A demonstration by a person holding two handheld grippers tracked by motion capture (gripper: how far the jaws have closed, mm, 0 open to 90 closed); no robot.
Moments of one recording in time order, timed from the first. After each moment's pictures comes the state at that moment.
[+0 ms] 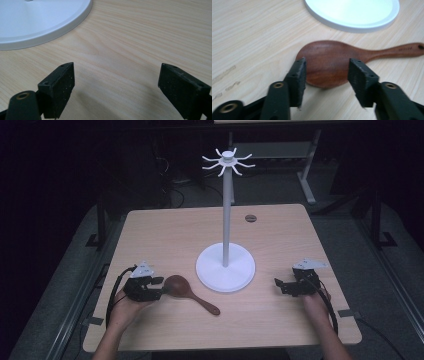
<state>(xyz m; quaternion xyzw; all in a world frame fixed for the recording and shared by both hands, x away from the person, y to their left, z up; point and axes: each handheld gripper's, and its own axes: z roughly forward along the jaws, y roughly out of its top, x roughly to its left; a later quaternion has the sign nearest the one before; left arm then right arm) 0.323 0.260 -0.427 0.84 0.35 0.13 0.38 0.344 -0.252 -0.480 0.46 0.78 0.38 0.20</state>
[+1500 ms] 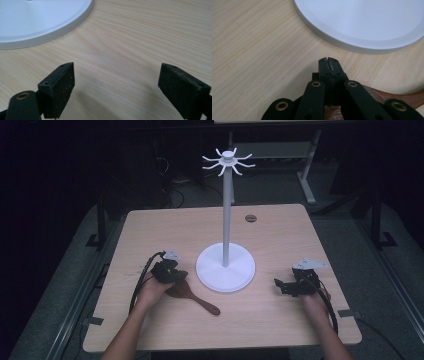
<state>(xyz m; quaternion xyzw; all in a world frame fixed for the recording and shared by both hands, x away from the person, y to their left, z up) 0.389 0.205 -0.454 0.88 0.33 0.09 0.33 0.344 -0.251 -0.480 0.45 0.78 0.38 0.20</state>
